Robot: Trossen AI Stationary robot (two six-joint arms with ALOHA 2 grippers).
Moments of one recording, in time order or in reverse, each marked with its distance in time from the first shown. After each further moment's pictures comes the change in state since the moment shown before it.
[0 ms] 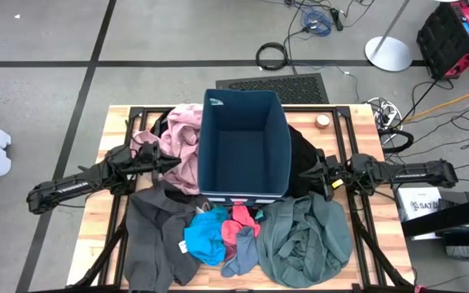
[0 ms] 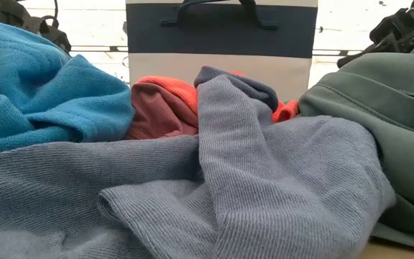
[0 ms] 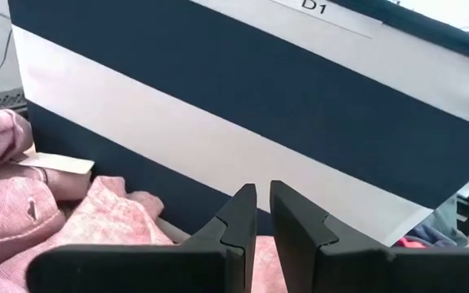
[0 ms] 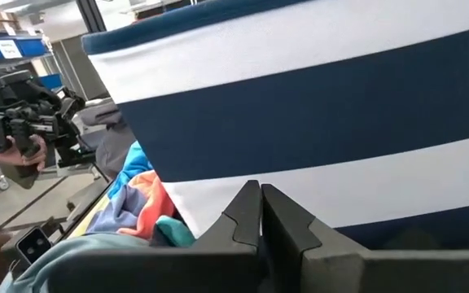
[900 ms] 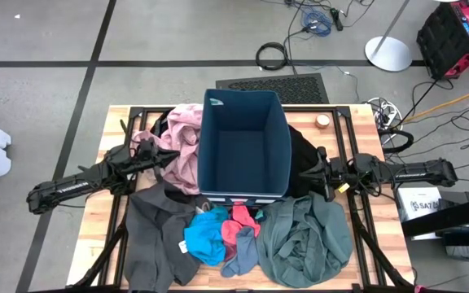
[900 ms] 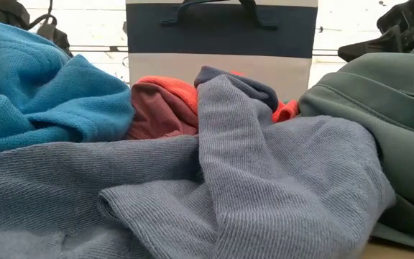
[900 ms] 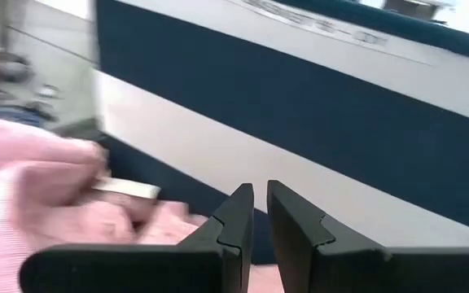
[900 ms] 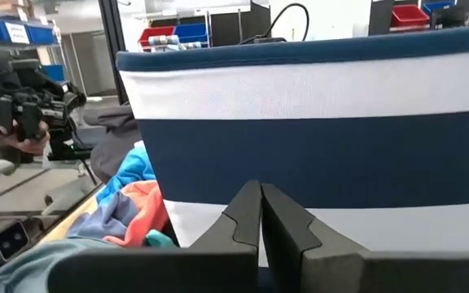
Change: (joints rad) left arm 0.000 0.000 0.000 0.021 -0.192 0.078; right arm 0.010 0.000 0.000 0.077 0.009 -0.163
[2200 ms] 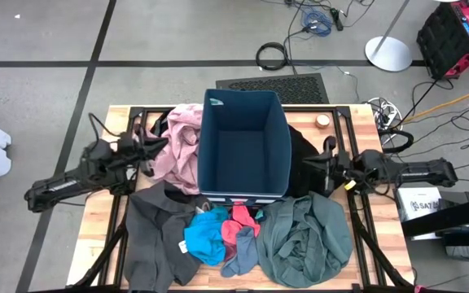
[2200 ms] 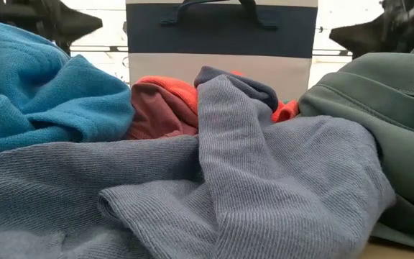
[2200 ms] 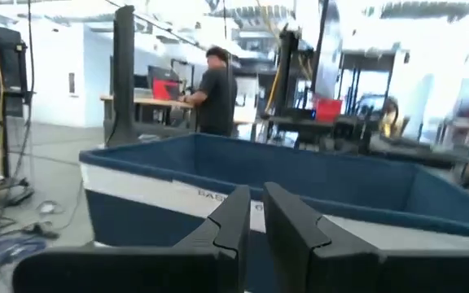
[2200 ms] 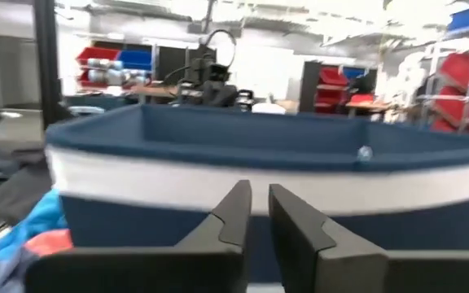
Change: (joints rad) left arm -0.024 0.030 0.234 0.034 0.003 0.217; right arm -0.005 0.000 0.091 0.037 0.193 -0.169
